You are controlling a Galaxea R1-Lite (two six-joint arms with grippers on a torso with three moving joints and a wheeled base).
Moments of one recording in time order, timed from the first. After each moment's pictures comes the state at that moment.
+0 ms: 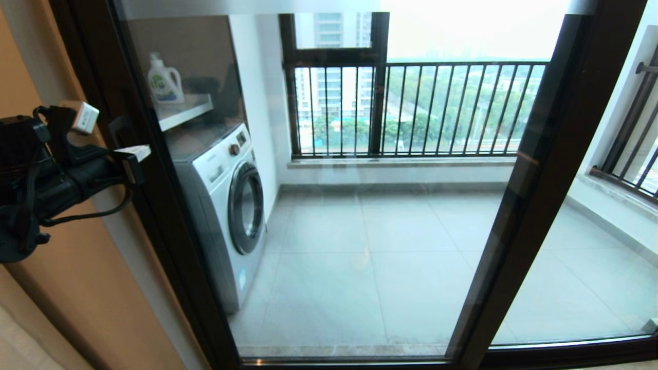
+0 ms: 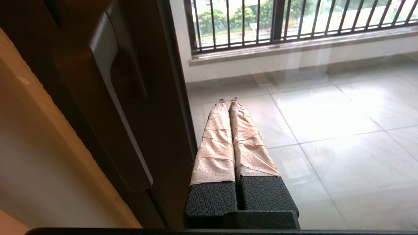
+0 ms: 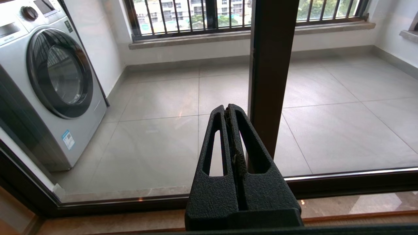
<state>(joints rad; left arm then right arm) 0.20 1.77 -0.97 -0.84 -0.34 0.08 0.00 0.00 0.00 -0.03 -0.01 0.03</state>
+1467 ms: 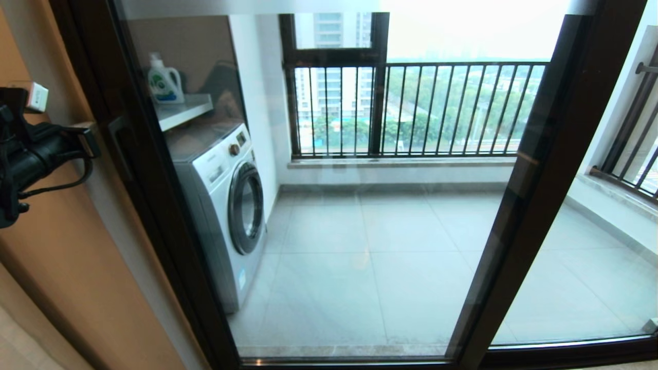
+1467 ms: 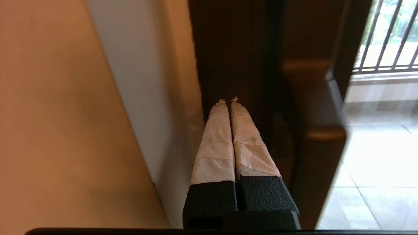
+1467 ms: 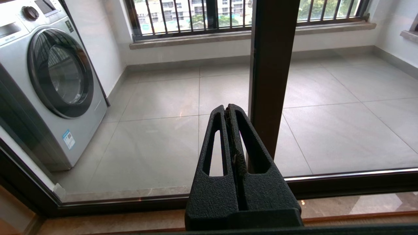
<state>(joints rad) 0.39 1.95 -1.27 -0.83 -0.33 0.06 0.00 0.00 0.00 -0.03 -0.01 0.03</state>
